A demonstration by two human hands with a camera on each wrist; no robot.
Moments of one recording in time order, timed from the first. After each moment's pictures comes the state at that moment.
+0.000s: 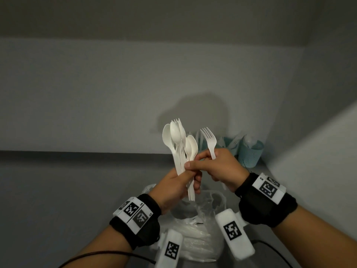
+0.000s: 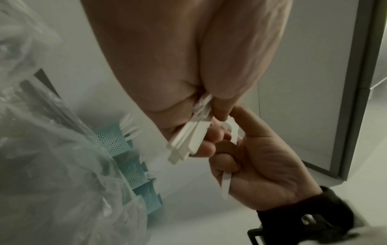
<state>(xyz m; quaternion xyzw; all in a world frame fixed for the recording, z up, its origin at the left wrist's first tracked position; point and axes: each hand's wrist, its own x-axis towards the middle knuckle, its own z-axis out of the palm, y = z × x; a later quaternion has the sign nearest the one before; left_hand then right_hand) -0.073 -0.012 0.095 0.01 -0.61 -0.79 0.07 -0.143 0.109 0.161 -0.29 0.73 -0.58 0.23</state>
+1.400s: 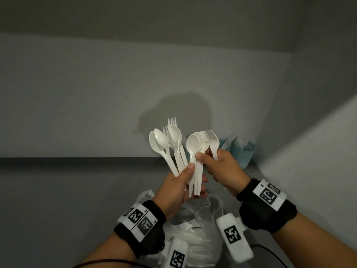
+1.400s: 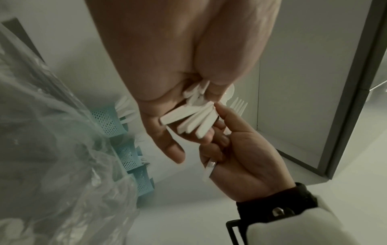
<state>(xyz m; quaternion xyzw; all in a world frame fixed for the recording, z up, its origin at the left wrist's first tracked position) -0.080 -0.009 0.092 0.05 -0.56 -0.82 0.09 -0.159 0.104 0.140 -0.28 0.74 -0.60 0.13</state>
